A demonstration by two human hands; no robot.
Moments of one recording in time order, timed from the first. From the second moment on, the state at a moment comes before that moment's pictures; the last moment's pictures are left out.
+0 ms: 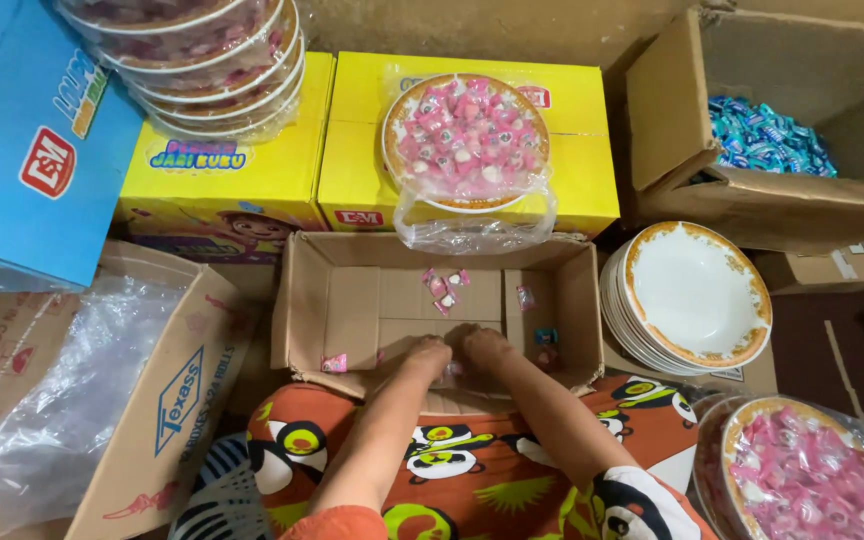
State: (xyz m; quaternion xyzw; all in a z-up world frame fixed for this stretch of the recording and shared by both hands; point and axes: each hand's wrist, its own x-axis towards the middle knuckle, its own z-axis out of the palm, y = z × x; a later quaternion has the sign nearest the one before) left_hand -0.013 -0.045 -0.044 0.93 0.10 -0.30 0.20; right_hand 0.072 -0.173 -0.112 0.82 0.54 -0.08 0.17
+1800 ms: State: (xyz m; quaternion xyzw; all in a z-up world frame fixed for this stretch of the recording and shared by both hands) left_hand -0.045 -0.008 0.014 0.85 0.06 -0.49 0.18; right_hand 0.039 -0.180 0.028 0.71 0.61 -0.36 0.02
